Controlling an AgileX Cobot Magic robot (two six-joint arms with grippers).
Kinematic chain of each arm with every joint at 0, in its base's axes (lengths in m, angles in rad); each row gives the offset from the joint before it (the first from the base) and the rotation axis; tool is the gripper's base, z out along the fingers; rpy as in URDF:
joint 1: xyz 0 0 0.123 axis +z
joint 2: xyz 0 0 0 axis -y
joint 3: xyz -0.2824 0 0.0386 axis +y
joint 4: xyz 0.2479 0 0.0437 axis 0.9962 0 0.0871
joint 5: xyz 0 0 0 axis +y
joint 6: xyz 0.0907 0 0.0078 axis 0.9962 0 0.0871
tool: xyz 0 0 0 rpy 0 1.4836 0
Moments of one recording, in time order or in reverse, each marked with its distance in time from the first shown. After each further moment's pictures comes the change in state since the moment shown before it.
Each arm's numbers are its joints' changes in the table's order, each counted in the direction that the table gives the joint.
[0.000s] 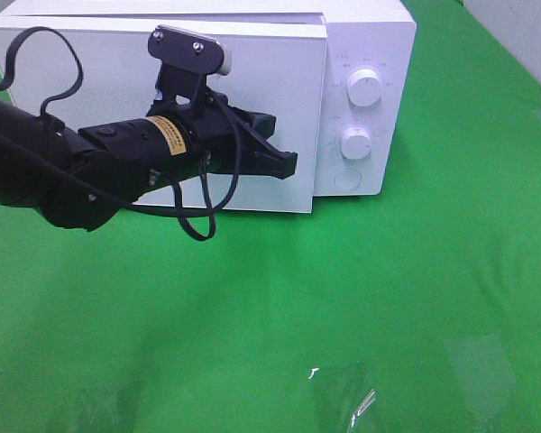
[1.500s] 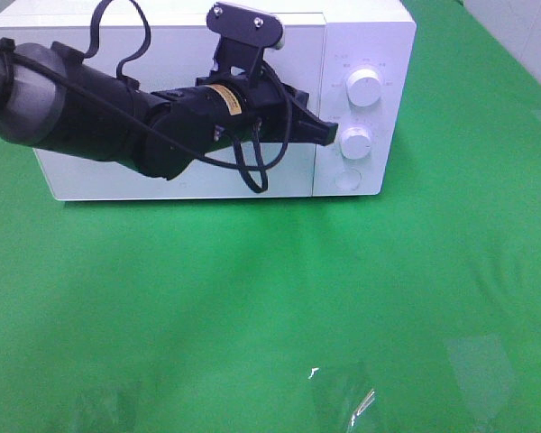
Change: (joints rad) left arm 0.010 -0.151 -0.304 -0.108 0.161 0.132; right arm 0.000 0.000 0.000 0.000 0.000 0.000
